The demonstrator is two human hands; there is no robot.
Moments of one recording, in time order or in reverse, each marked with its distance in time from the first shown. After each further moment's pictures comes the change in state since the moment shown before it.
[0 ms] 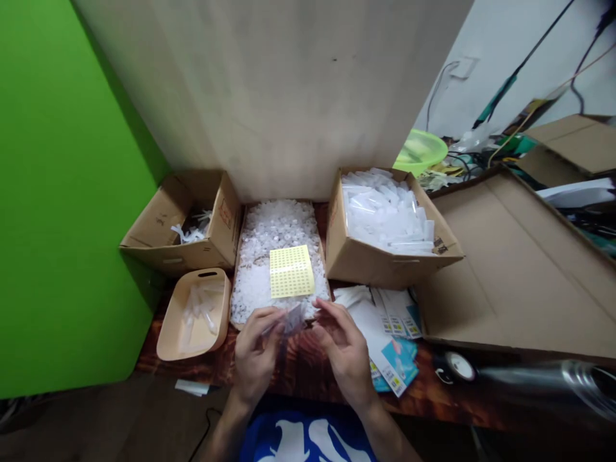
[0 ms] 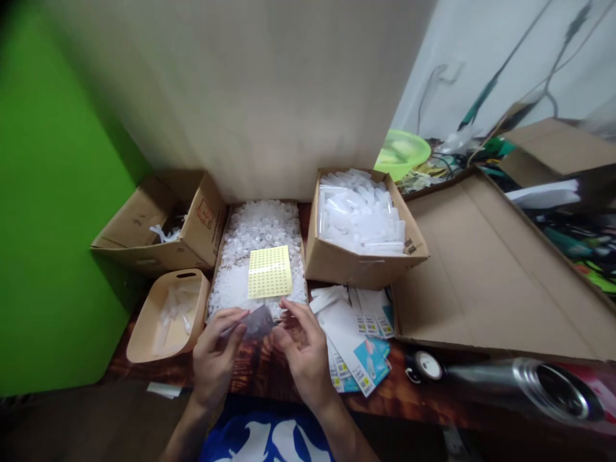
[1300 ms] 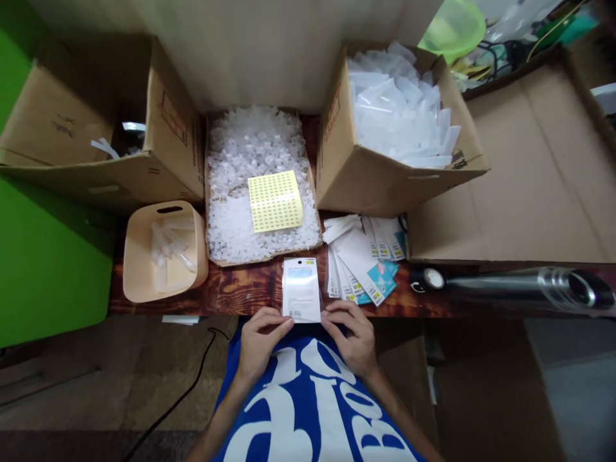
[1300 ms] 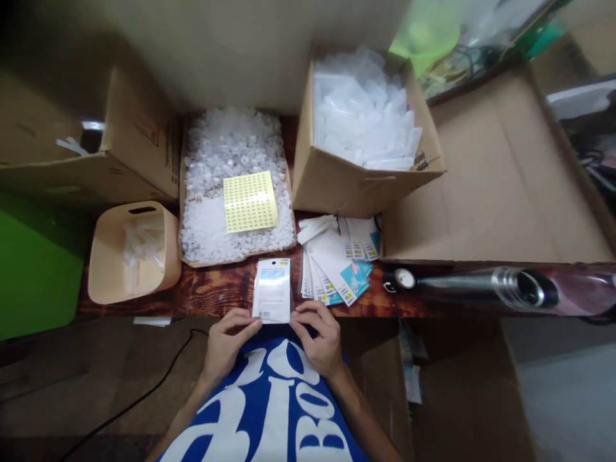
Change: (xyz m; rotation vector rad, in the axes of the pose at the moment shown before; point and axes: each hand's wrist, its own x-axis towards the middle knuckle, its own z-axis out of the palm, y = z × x) left_hand -0.129 -0.019 -0.005 -0.235 -0.206 -0.867; right_hand -0.118 0.039 -0.038 -0.401 0.027 0.053
